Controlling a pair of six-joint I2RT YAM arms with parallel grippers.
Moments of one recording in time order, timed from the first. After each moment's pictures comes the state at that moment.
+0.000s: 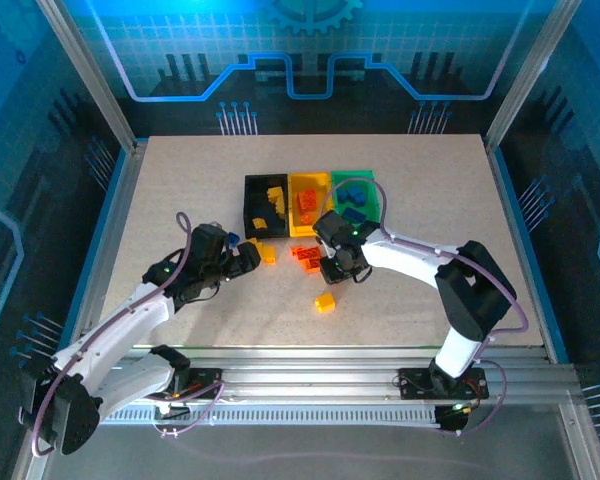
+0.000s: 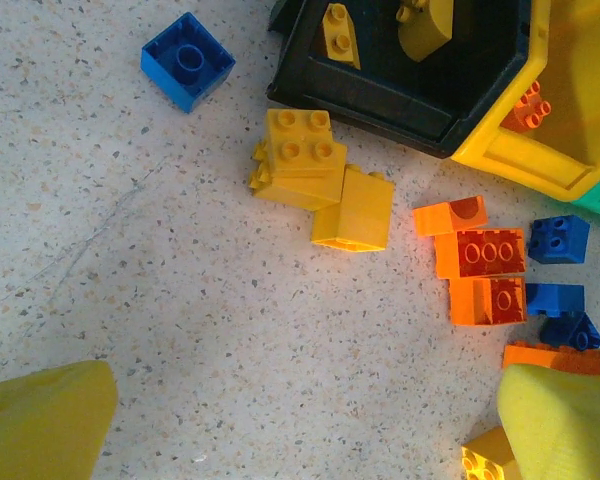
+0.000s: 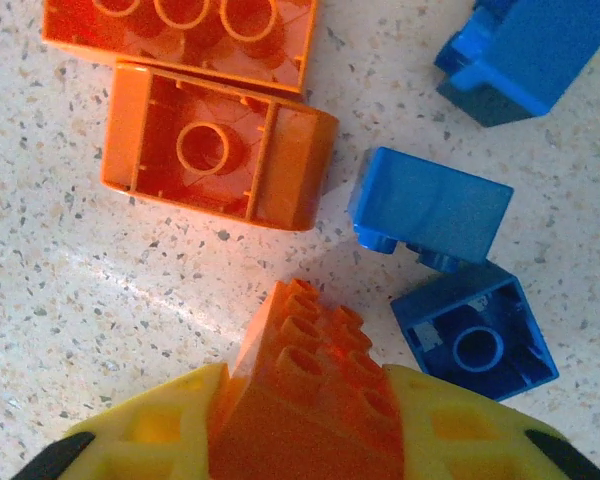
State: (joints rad) left arm -0.44 1.00 0.70 -0.57 -0.06 -0.82; right arm 0.72 1.71 1.12 -0.71 0.04 0.29
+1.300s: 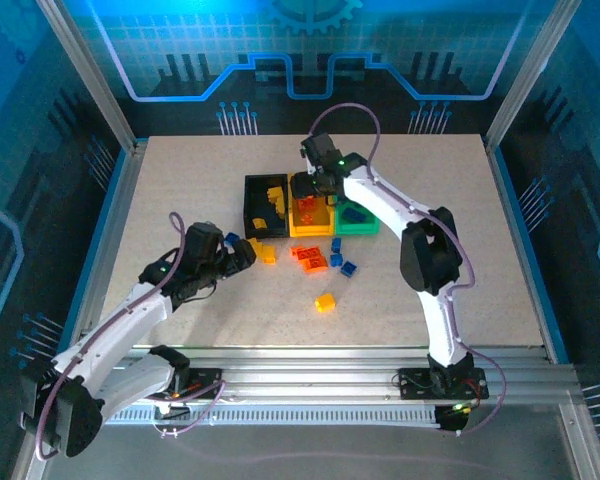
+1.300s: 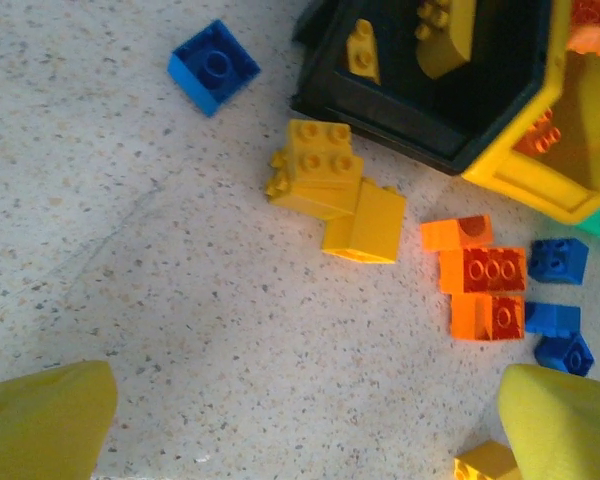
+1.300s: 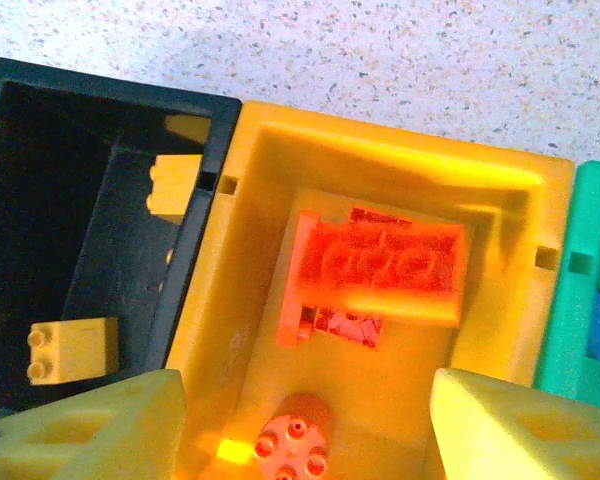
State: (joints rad) left arm -0.38 1.00 0.70 -0.58 -0.05 -0.86; right arm 0.56 2.14 1.92 -0.72 0.04 0.31
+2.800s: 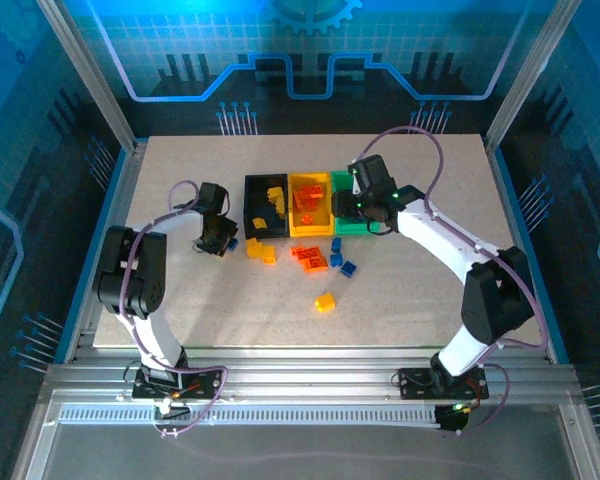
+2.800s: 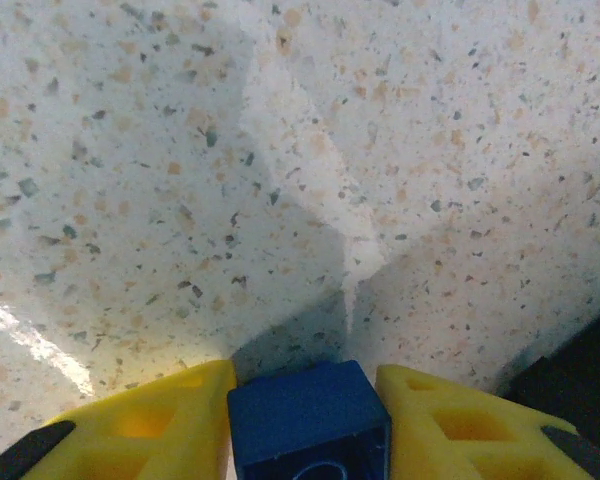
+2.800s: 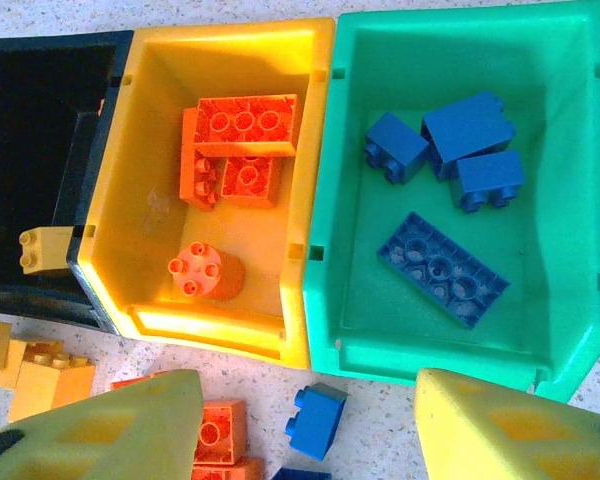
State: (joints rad) left arm -0.12 1.79 1.04 -0.46 0.03 -1.26; right arm 0.46 1.63 1.30 -0.52 0.03 0.38
